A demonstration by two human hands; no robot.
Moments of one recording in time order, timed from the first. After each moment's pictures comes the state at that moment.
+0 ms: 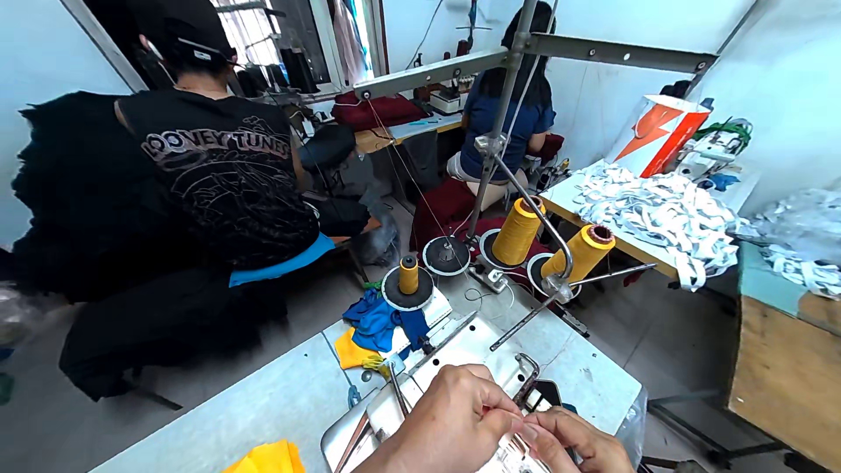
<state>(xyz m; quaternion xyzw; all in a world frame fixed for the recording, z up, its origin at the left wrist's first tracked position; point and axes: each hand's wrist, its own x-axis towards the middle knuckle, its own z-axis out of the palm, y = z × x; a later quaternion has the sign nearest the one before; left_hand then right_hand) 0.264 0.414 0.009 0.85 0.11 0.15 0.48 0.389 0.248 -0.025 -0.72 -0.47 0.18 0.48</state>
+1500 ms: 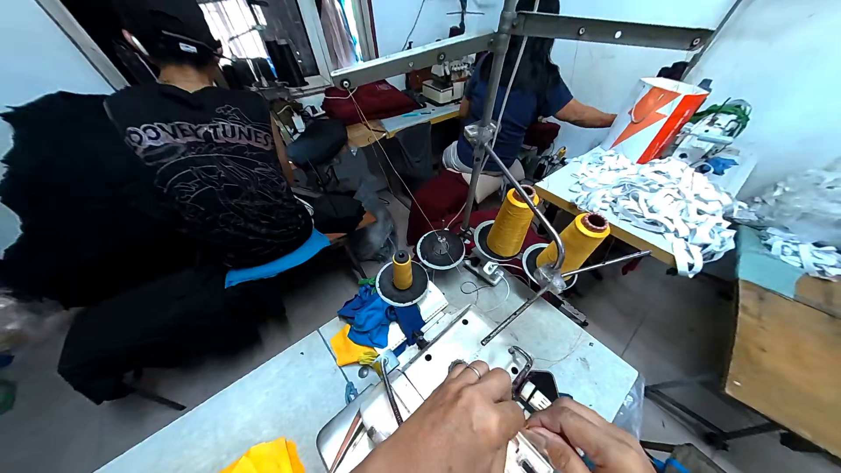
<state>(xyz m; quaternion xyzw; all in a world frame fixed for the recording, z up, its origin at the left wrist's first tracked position) 0.268 0.407 0.004 0.96 -0.03 0.17 0.23 0.406 0.238 -0.011 -0.70 -0.55 0.17 0.43</state>
